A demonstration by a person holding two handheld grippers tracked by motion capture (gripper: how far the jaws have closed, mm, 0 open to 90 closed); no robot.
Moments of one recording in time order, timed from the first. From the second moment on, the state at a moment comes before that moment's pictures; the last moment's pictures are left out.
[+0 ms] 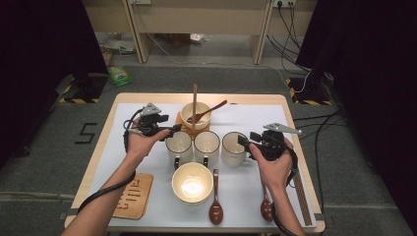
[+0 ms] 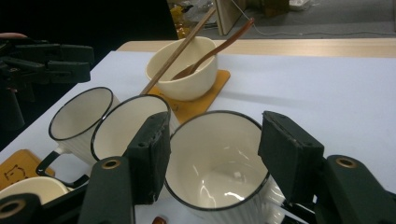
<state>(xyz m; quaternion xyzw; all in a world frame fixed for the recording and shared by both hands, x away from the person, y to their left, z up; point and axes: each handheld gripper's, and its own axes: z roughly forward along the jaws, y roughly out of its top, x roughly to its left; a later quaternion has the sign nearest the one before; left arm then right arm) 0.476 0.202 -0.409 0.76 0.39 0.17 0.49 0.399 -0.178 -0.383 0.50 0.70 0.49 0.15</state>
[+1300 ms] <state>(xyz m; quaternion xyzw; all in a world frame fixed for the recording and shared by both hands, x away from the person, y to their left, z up) 0.460 0.200 -0.443 0.79 0.39 0.14 0.44 0.386 -0.189 -0.385 0.52 0.69 0.48 0.15</state>
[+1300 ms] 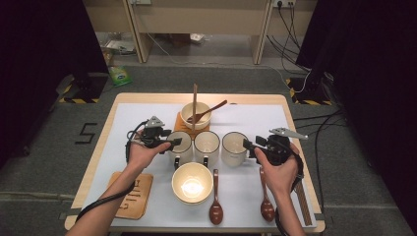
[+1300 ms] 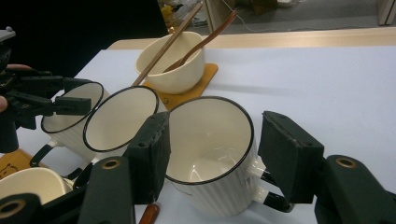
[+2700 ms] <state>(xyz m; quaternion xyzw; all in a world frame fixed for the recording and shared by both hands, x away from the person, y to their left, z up) 0.468 0.192 -0.442 0.82 0.41 0.14 0.39 0.387 -0.192 -0.387 0.52 0.69 0.47 0.15</state>
